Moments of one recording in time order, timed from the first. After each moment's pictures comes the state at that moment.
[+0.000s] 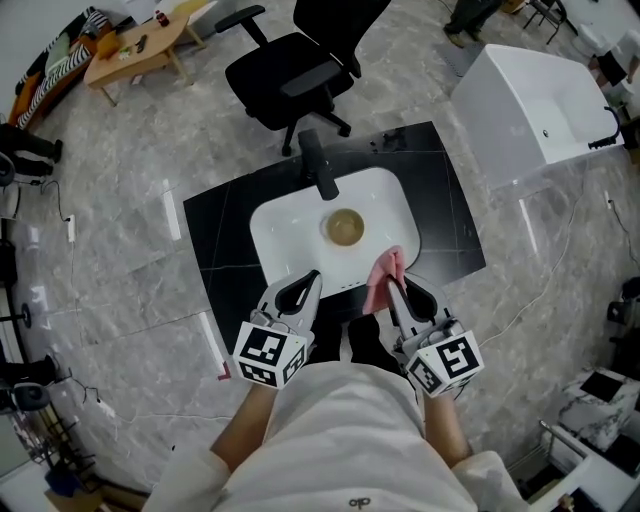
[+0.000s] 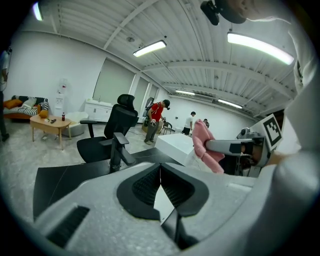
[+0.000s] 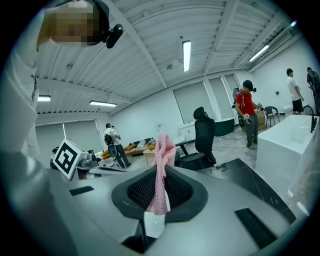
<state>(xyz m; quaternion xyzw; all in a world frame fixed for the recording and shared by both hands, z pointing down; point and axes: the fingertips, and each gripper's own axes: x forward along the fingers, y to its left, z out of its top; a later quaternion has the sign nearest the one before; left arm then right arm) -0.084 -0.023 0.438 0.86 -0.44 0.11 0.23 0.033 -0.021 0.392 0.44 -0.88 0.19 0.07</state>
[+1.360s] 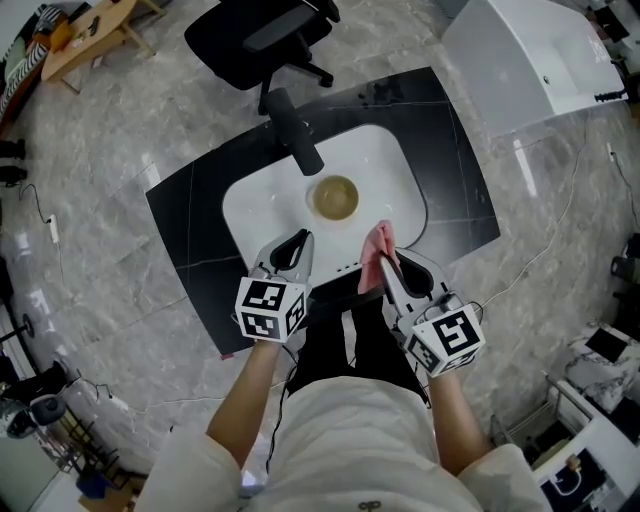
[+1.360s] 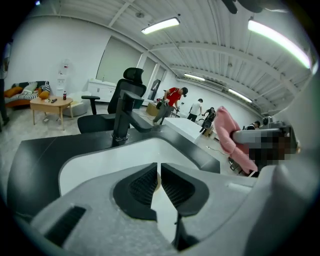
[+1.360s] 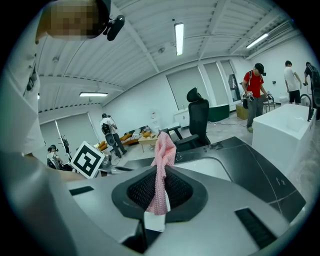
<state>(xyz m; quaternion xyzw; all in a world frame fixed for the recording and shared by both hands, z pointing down) -0.078 -0.083 0.583 0.83 -0.43 0.18 0.31 0.036 -0.053 0.494 0.44 -0.85 0.25 0.12</state>
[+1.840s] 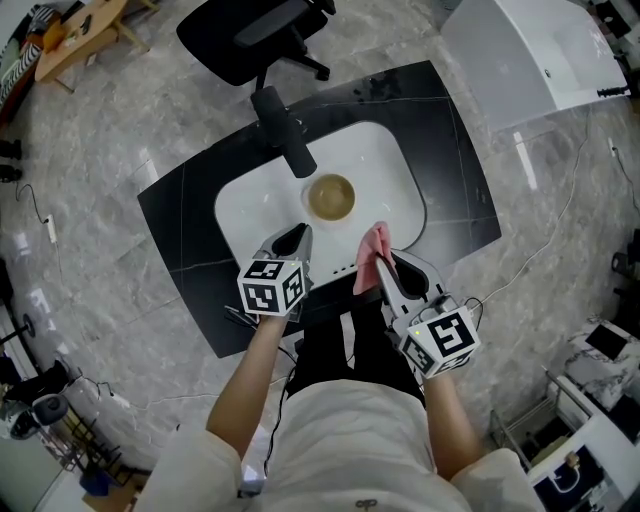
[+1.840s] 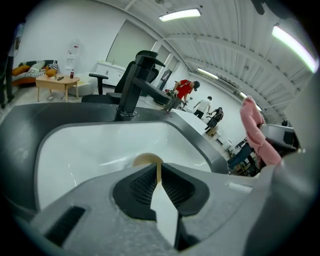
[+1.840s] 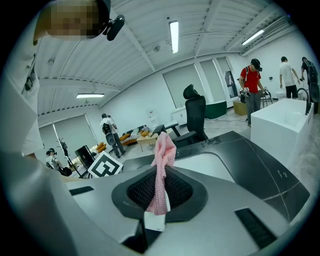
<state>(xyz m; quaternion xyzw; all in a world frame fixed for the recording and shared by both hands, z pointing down) -0.071 -0.093 0.656 0.79 -0.42 0.19 0.40 0.042 -0.057 0.515 0.45 -0.84 0.27 0.12</state>
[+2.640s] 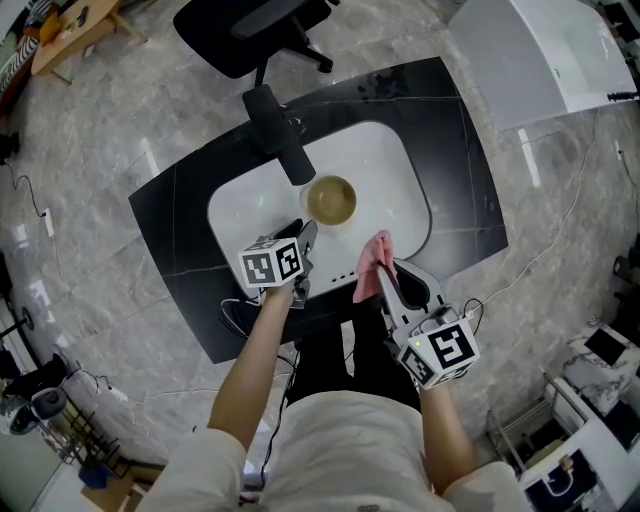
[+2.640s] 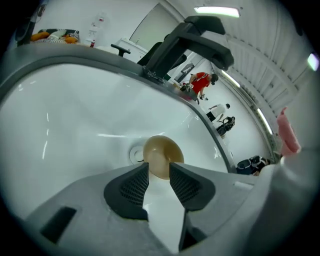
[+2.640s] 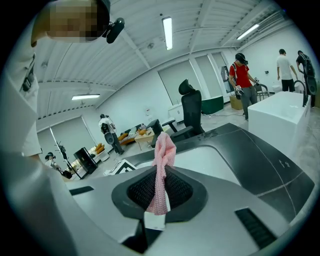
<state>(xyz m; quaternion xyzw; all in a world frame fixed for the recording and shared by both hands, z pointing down) -0.069 -0.108 0.750 0.71 -0.43 0.18 0.53 0.051 -0.064 0.541 0.45 -0.83 0.30 0.13</state>
